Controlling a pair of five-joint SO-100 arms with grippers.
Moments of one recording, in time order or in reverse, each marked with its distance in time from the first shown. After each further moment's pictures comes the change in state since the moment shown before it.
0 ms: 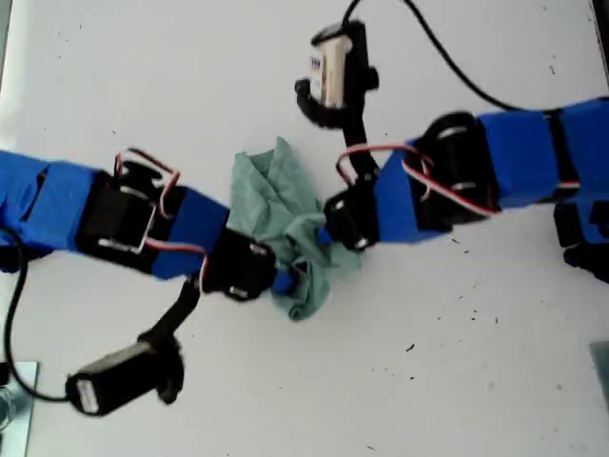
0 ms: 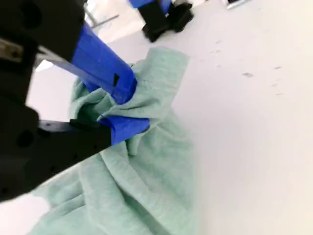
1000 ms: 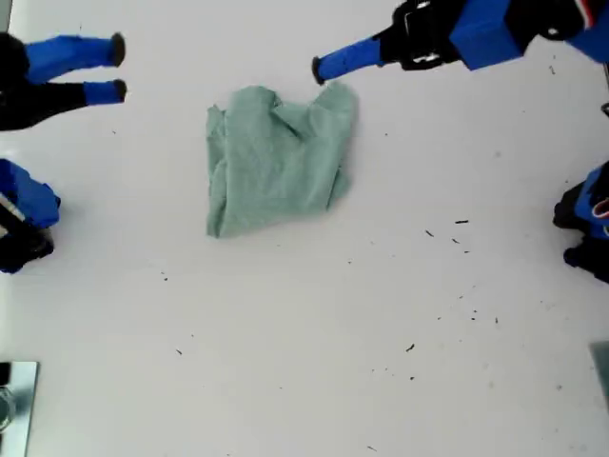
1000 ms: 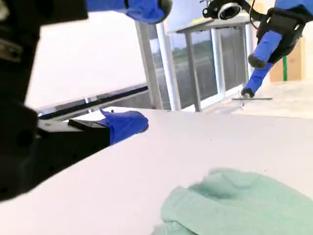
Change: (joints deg) arm 0 -30.9 90.1 67.9 -5.8 1.4; arm 1 28.9 22.6 17.4 -4.7 -19.2
